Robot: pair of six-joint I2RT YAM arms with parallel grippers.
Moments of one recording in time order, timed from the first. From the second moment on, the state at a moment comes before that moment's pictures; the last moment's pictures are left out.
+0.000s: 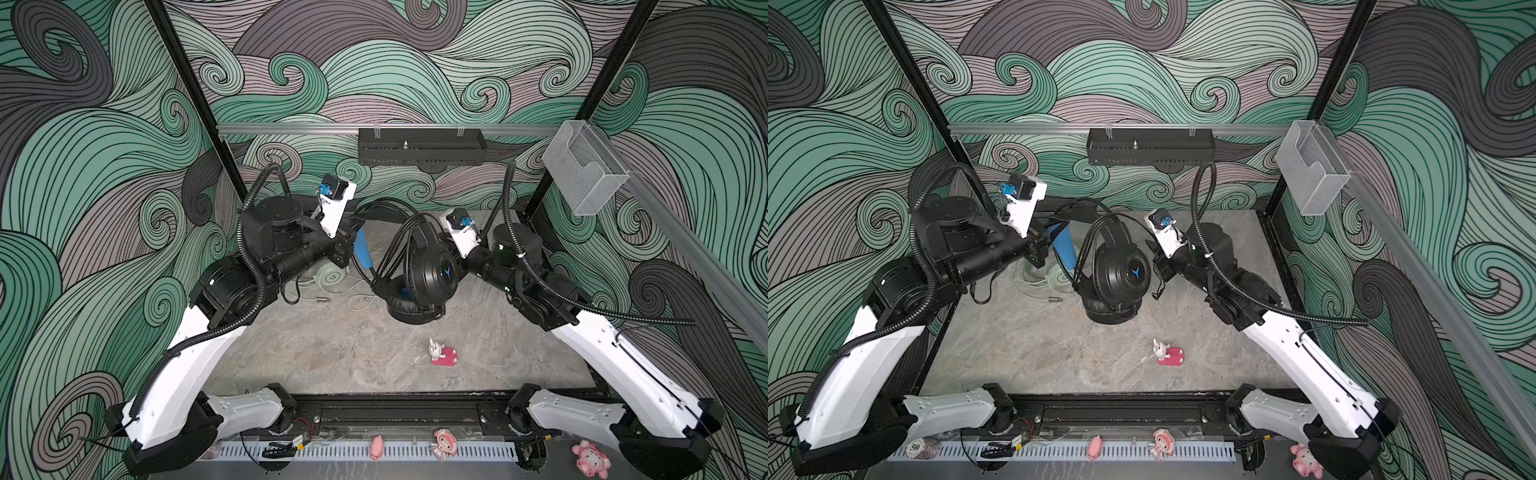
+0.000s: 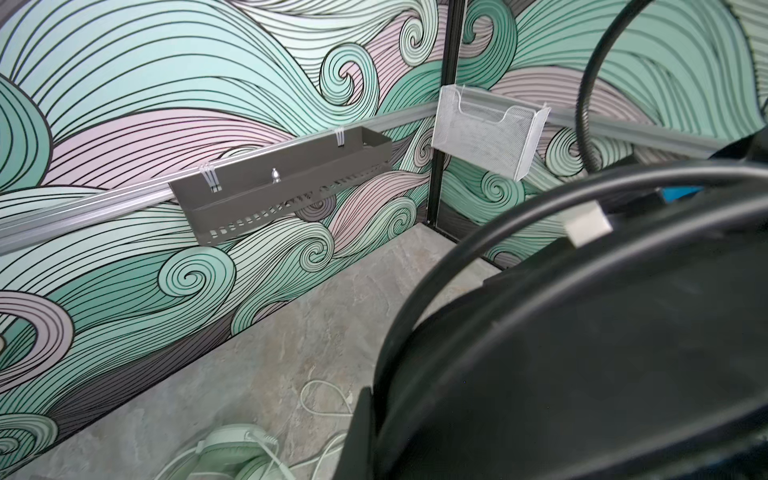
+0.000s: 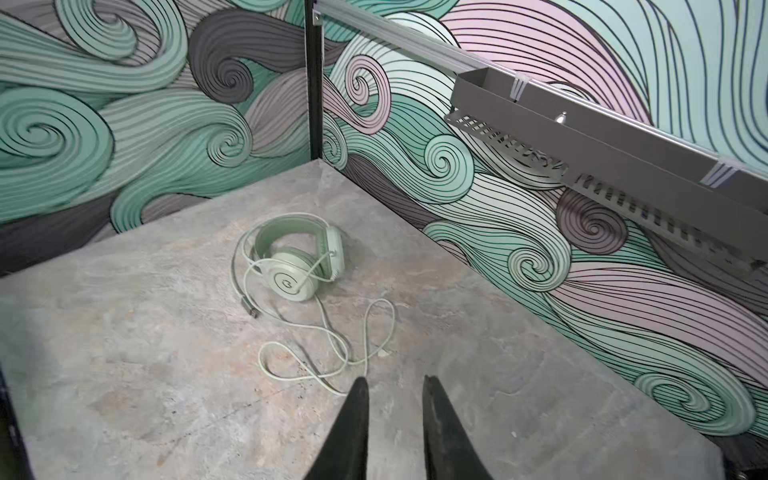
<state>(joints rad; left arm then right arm) -0.70 1.18 1.80 -0.83 -0.01 0.00 0.68 1.12 1.31 -0.48 -0.01 -0.18</state>
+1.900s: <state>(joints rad) -0.70 1.23 1.88 -0.75 0.08 -0.18 0.54 1.22 0.94 -0.01 -0.48 0.36</state>
